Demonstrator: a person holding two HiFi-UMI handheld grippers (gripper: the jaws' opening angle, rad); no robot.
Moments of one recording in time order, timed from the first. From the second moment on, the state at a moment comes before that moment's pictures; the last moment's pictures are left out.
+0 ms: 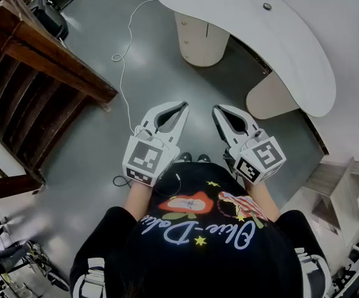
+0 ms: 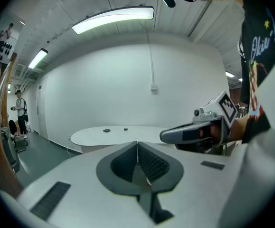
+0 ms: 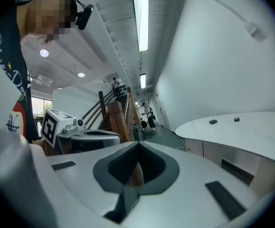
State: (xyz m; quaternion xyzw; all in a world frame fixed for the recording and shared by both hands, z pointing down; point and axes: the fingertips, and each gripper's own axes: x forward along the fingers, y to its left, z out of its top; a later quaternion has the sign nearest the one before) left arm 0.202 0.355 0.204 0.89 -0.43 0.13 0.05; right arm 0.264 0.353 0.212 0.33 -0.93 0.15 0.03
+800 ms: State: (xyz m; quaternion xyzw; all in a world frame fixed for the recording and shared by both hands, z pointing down) left arm 0.212 0.355 0.205 0.88 -0.46 0.12 0.06; right arm 0.283 0.347 0.213 0.31 -0.94 0.16 -0.01
